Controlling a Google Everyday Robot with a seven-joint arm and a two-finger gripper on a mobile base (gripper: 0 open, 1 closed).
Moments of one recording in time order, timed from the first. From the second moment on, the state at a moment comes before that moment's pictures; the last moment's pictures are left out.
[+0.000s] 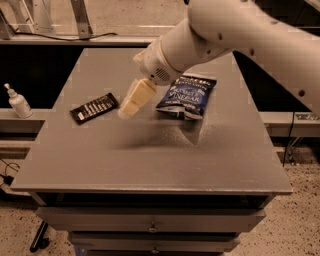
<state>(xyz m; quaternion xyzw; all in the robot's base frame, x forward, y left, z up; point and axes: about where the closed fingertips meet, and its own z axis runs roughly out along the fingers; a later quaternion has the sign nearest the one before) 0.575 0.068 0.916 -0.63 0.66 0.19 0.36</state>
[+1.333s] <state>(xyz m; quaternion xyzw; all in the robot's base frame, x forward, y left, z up) 0.628 0.155 0.841 -0.61 0.66 0.22 0.38</state>
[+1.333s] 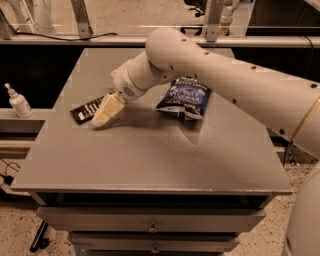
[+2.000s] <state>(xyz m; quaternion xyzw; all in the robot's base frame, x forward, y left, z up) 0.634 0.162 0.831 -0.60 0.66 0.23 0.38</state>
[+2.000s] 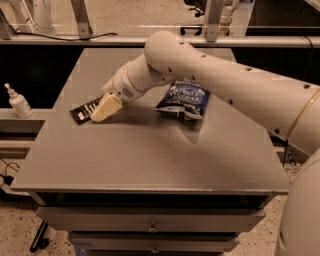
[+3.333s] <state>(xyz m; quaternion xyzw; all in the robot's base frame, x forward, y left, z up) 0.634 0.162 0.832 -0.60 0.67 0.23 0.38</state>
